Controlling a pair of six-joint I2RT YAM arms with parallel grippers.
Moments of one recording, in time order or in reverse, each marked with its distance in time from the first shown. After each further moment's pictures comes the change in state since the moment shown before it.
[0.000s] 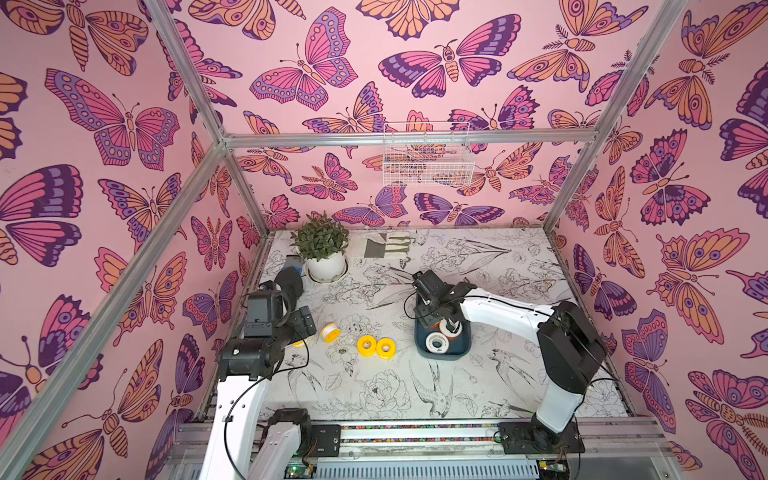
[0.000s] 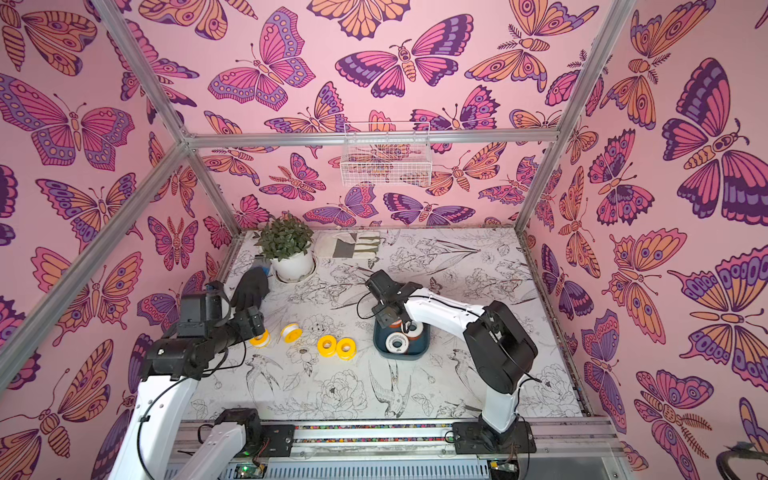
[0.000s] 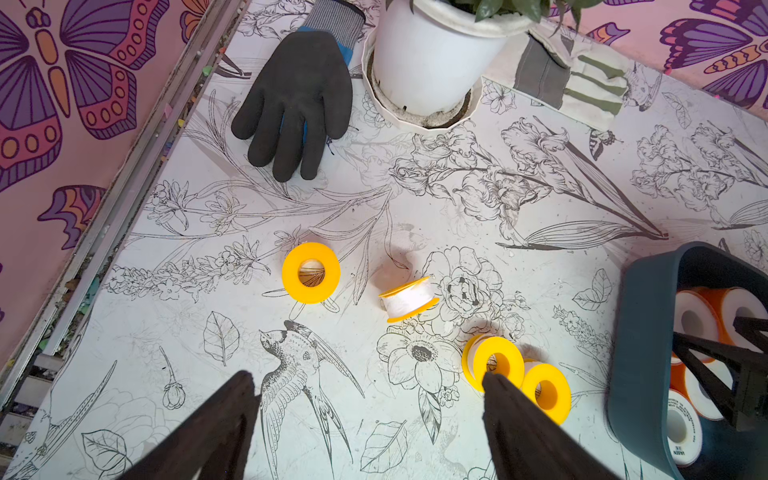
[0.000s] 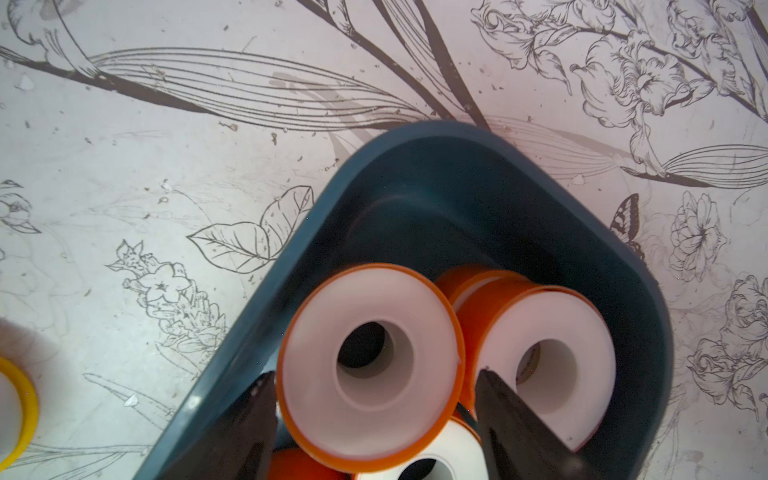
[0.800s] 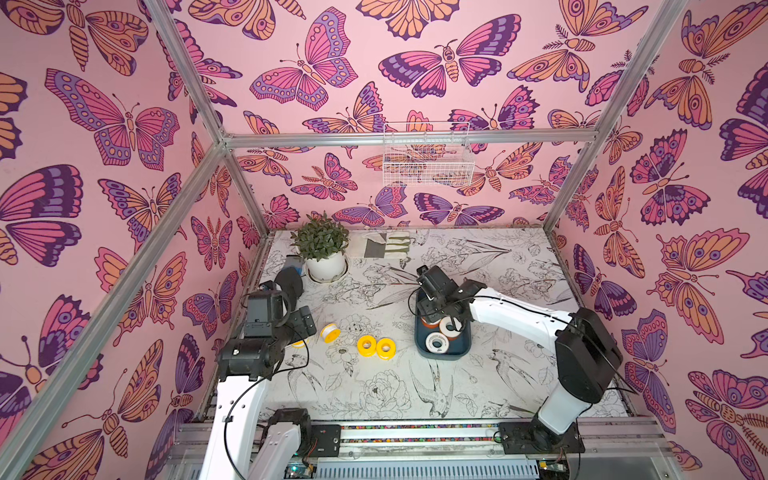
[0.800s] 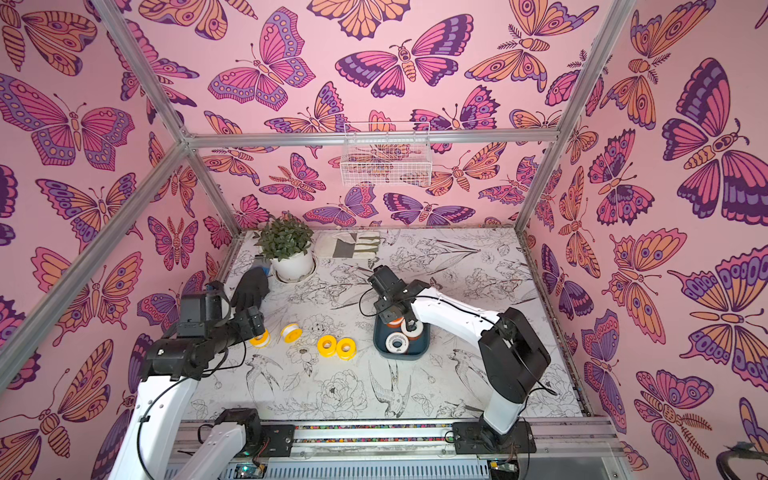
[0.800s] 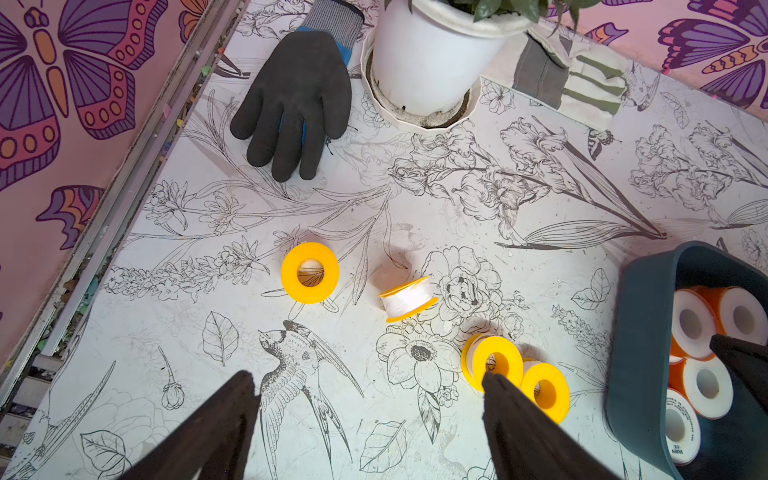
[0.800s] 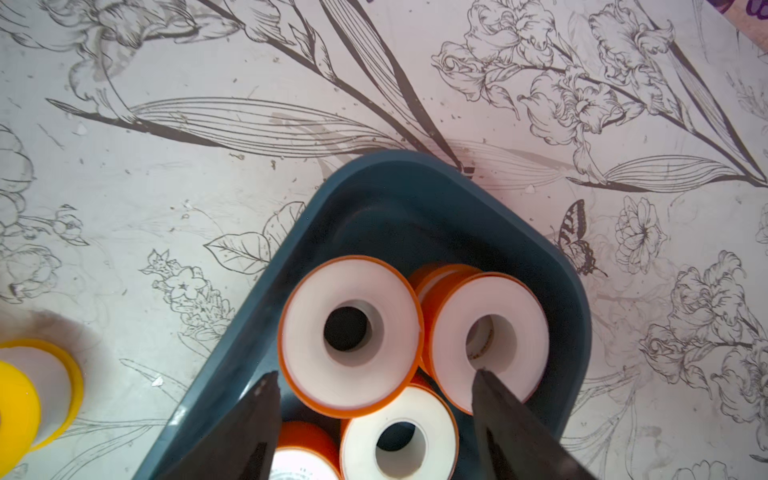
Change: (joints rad) left arm 0.000 -0.001 0.000 0.000 0.002 0.000; right arm -0.010 -0.084 0.000 -0.040 0.022 0.012
